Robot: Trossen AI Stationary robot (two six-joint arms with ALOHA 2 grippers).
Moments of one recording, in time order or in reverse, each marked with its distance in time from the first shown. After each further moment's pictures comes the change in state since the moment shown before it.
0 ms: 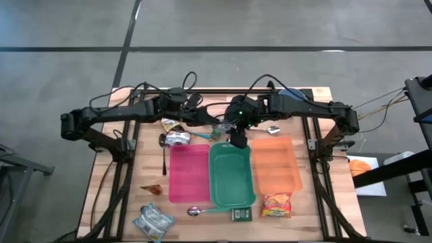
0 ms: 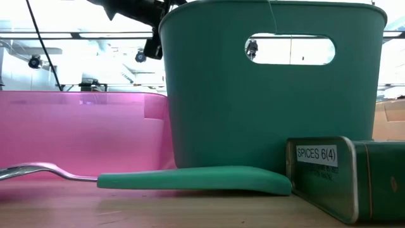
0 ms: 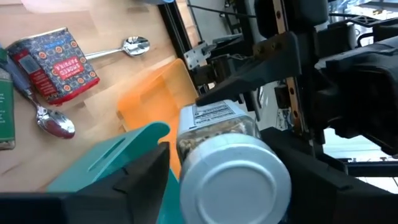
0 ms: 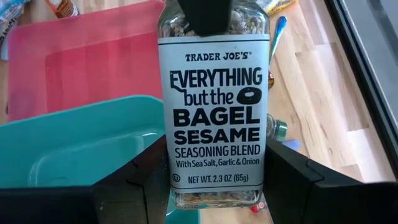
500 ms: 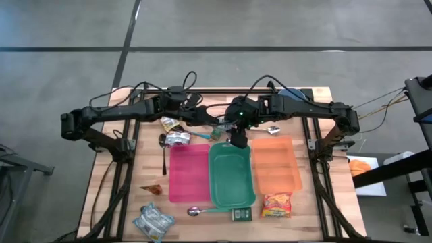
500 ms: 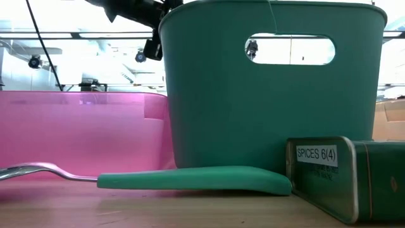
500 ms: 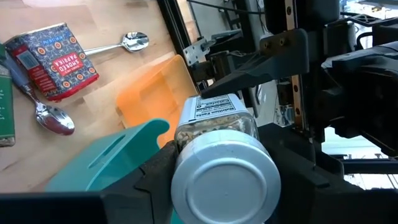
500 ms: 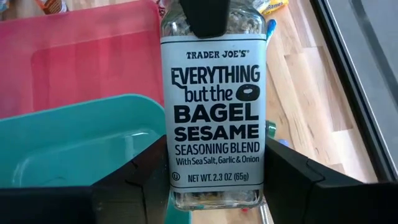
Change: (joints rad) left arm -0.003 0.000 0.000 0.003 0.047 -0.007; right arm 0.001 -0.002 0.002 -0.004 0.053 -0.011
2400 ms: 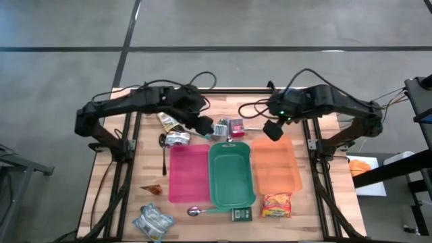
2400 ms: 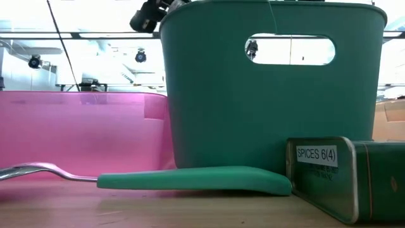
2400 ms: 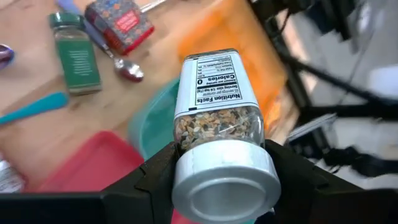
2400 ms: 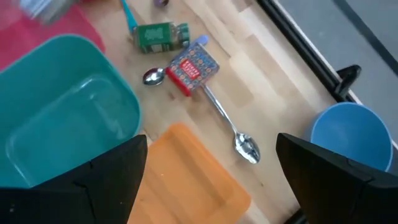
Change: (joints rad) left arm -0.113 0.199 0.584 -0.877 -0.120 0.284; right arm 0.060 -0.265 0.073 -0.575 0.220 0.488
